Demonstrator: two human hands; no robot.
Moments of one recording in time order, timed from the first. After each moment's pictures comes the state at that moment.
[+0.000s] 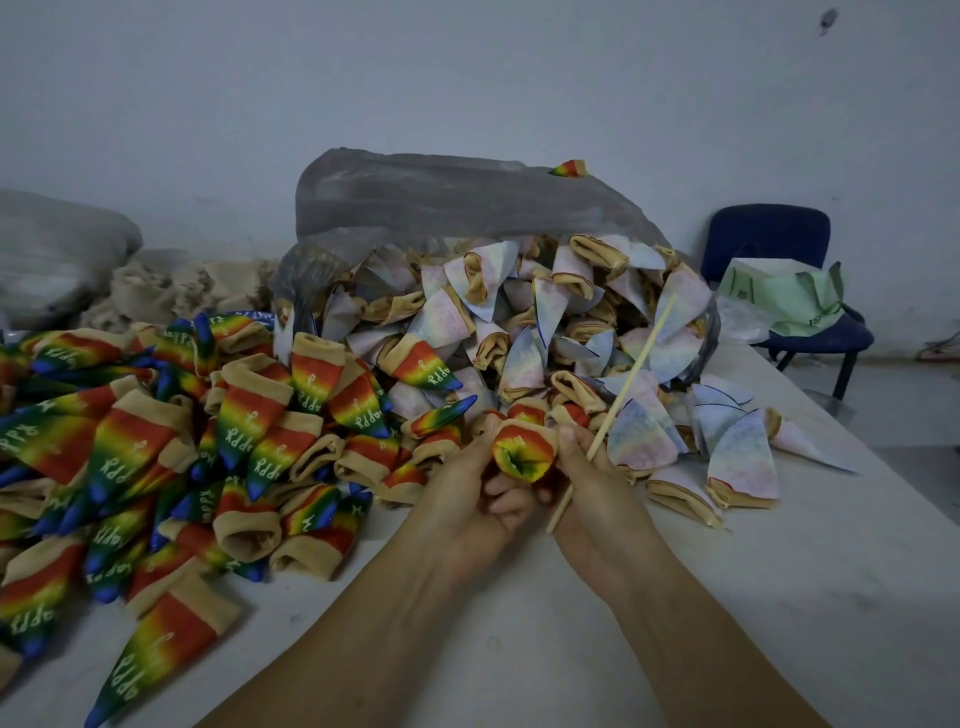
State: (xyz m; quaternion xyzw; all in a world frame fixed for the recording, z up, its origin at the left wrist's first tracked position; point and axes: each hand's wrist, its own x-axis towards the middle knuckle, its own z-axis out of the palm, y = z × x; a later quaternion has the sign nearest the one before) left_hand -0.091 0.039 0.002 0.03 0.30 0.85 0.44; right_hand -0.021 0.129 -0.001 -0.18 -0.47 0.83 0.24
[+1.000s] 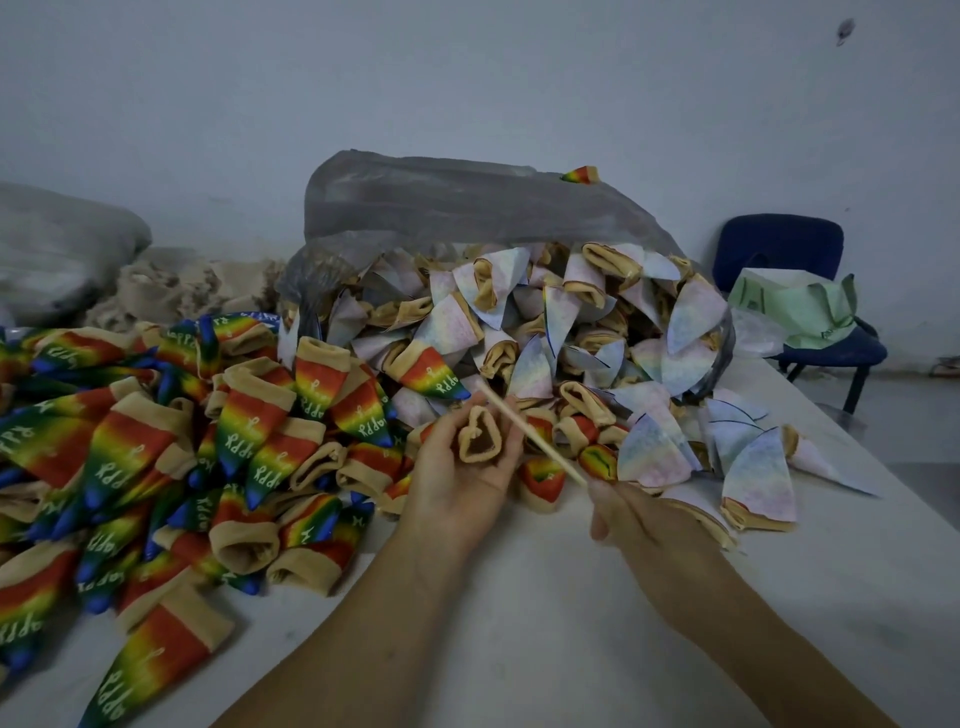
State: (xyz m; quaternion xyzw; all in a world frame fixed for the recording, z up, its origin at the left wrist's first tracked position) left_hand -0.126 0.053 0.001 -0.04 0.18 0.91 0.37; right_hand 0.032 0.162 0.000 -0.19 -0.90 0.36 0.17
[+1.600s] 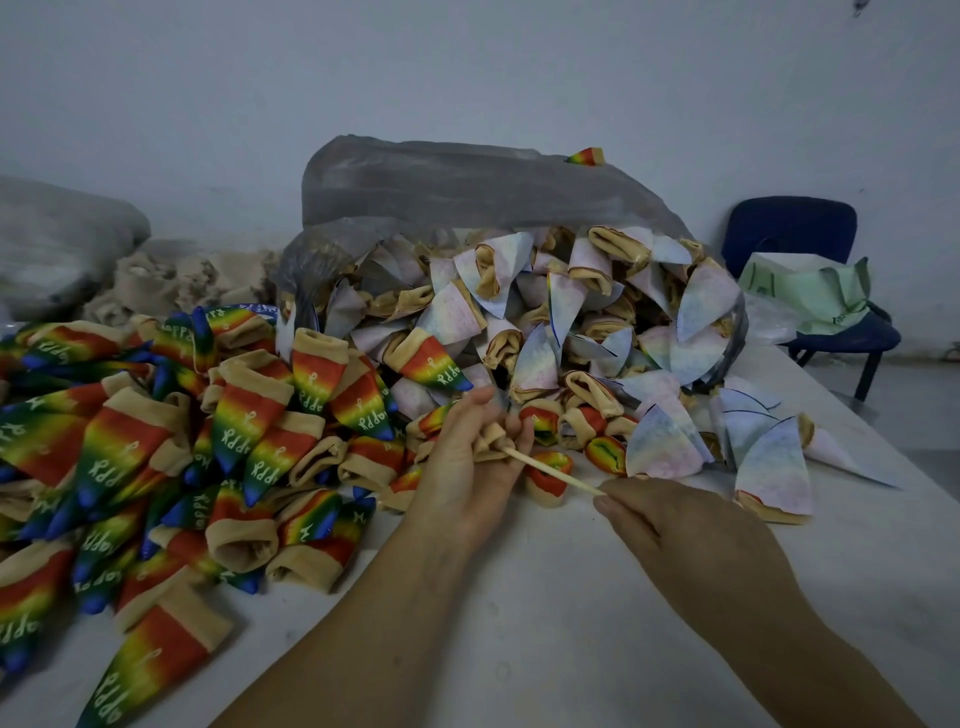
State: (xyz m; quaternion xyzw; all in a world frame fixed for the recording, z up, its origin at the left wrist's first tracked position) left_hand -0.128 0.061 -0.010 0.01 0.26 0.90 0.34; right_hand 0.034 0.168 0.005 -0.15 -0.97 0.06 0.19
